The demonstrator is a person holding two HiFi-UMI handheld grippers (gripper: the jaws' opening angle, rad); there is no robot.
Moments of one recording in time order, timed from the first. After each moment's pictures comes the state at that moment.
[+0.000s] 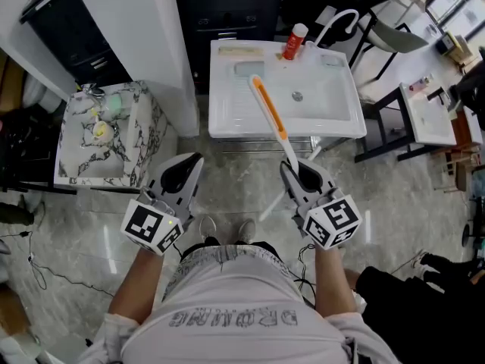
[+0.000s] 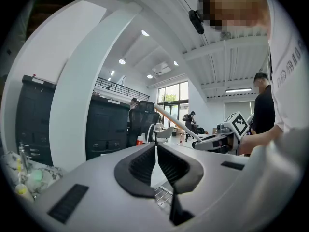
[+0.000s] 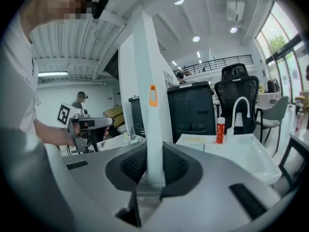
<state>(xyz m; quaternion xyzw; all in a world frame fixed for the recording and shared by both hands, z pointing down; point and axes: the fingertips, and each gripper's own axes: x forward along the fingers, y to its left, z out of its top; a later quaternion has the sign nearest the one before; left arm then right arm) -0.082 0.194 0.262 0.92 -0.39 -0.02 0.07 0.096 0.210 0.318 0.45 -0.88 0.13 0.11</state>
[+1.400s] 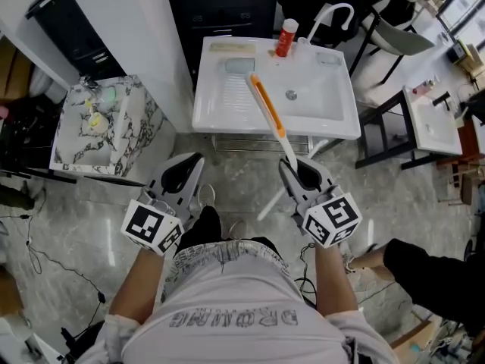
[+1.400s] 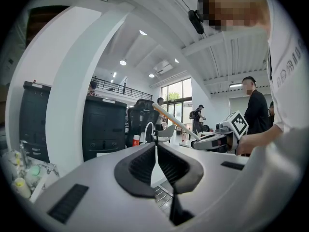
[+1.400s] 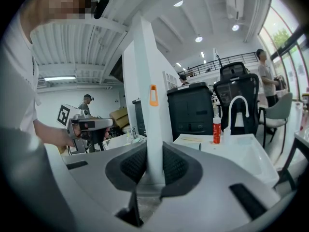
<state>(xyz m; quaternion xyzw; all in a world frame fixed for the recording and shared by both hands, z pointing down) 0.004 0.219 0.271 0.91 -0.42 -0.01 0.05 0.176 0.219 0.330 0.41 -0.90 0.12 0.09</state>
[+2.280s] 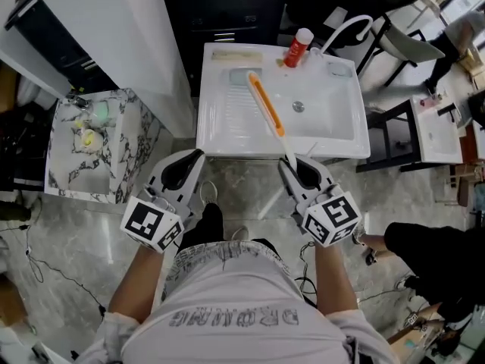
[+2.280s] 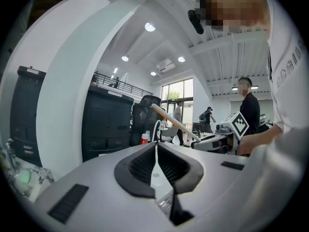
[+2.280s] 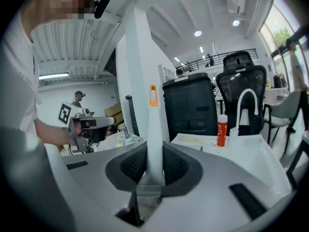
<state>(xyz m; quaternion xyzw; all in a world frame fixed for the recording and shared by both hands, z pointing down) -0.030 0.097 0.291 0.91 -0.40 -0.01 0.08 0.139 0.107 0.349 0.41 -0.89 0.14 0.12</state>
